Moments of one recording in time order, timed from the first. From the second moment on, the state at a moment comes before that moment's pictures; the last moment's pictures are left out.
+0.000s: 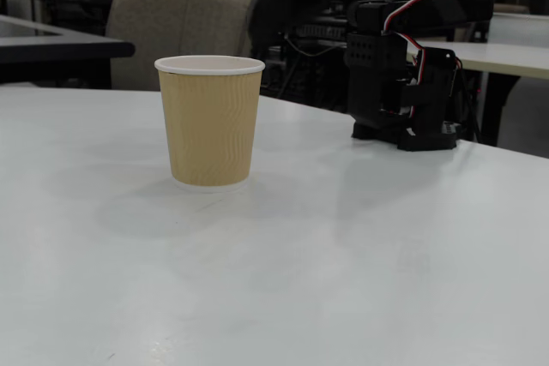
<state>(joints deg) 20.2 173.2 148.3 55.4 -30.8</state>
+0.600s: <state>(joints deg) 22.9 181.4 161.7 58.4 -12.0</state>
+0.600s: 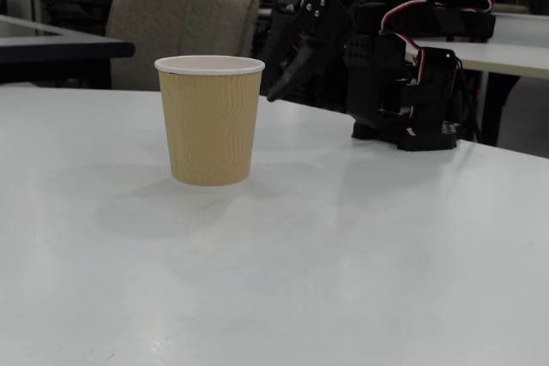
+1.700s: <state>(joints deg) 12.1 185.6 173.6 59.1 -9.7</state>
